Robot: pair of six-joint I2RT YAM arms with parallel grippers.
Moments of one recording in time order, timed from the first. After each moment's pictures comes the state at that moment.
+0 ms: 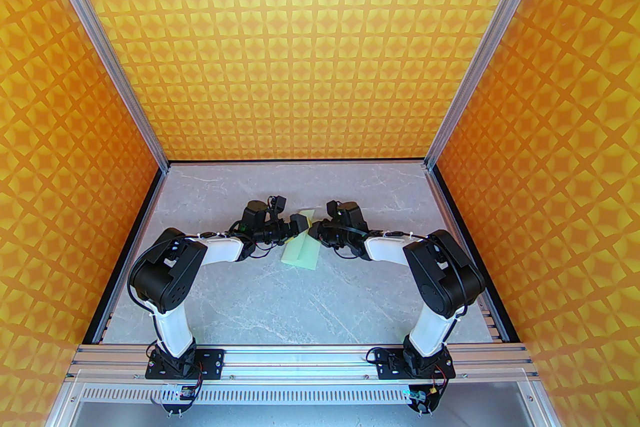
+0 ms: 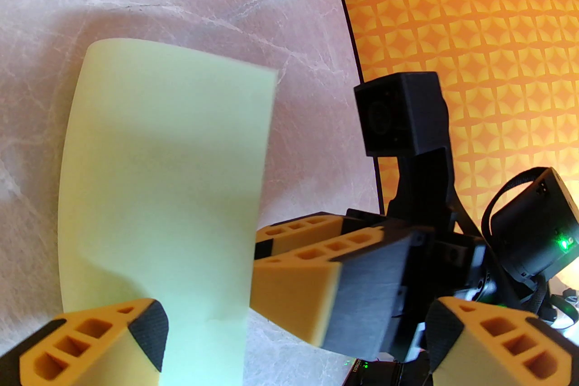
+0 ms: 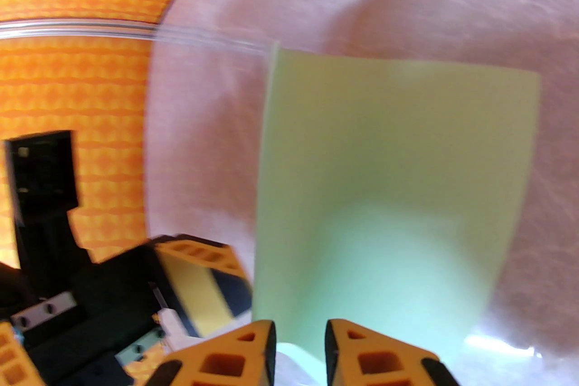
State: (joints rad) left arm -0.51 1.85 0.91 0.40 0.65 -0.94; right arm 0.43 1.78 0.84 0.23 -0.52 0.90
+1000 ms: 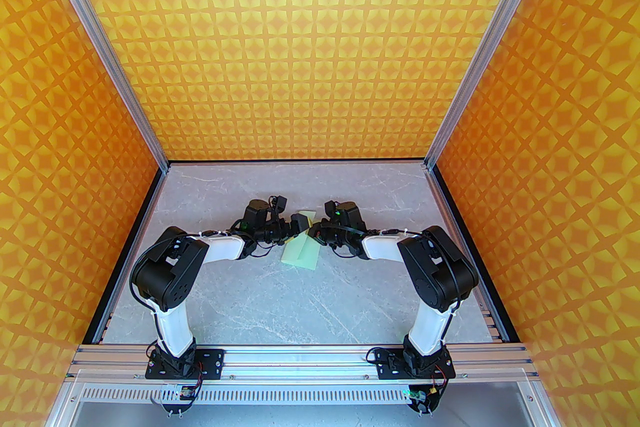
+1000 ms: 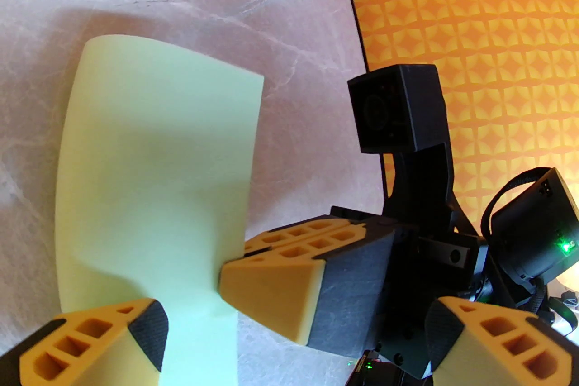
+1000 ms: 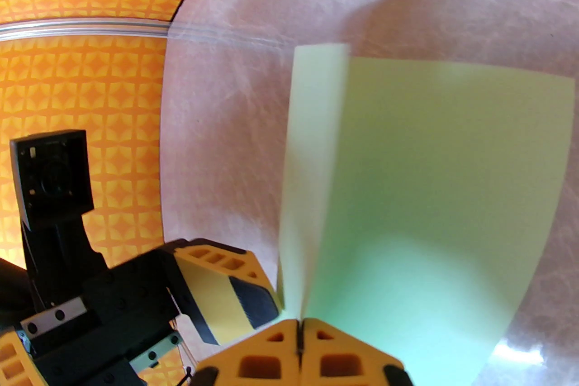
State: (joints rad) left arm -0.50 1.86 0.95 0.30 0.64 -0.90; right arm 0.41 1.83 0.87 0.22 -0.54 0.90
